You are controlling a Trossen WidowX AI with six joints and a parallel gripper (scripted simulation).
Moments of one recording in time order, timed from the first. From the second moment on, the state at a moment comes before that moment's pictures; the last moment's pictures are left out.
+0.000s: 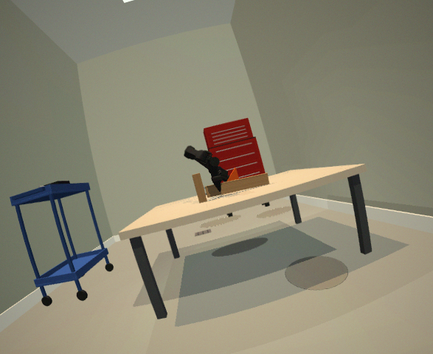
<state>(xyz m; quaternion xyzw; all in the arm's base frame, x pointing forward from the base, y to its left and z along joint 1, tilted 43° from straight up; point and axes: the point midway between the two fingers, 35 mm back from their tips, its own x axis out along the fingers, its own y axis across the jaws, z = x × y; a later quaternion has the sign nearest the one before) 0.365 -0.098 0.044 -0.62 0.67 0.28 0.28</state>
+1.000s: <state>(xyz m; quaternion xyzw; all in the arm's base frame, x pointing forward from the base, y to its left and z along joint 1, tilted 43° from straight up) 0.365 -0.100 0.046 -0.62 0.67 0.28 0.28</state>
